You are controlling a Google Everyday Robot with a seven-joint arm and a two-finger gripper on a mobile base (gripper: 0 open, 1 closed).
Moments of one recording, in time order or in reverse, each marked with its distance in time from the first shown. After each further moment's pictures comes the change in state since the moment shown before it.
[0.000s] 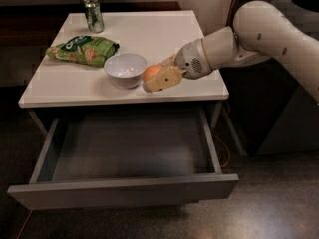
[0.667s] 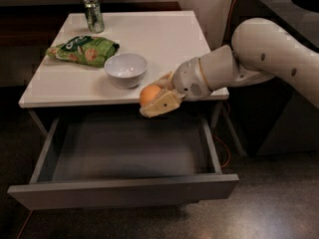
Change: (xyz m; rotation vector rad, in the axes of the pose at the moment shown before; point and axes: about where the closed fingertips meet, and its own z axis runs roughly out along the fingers) arm 0.027 0.055 0.011 -0.003 0.047 -0.132
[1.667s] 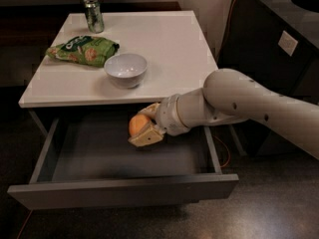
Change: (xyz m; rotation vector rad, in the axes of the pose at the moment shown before) arm 0.059 0.020 0.070 0.117 0.066 -0.092
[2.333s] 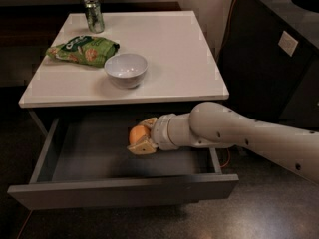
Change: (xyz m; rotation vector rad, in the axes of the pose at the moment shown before) arm 0.051 -0.014 0.053 0.149 0.011 0.061
